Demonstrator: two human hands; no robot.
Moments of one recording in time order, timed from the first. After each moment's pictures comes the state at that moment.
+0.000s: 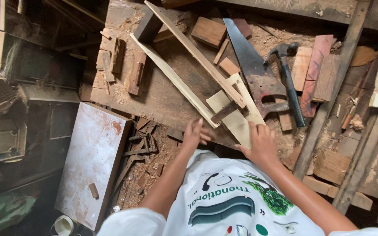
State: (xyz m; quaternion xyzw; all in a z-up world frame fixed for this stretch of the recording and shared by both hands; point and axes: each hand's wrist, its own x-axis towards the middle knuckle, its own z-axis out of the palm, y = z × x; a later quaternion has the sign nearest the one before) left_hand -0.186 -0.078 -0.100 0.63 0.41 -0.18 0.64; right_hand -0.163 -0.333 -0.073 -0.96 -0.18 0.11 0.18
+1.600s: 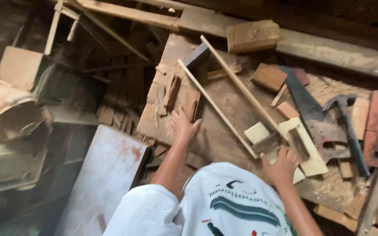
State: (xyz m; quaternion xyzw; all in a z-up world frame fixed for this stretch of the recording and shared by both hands) left_hand -0.082 0.206 -0.086 0.95 0.24 0.00 0.21; right_hand -0.146 -0.173 -0.143 -0.99 0.00 0.00 0.17
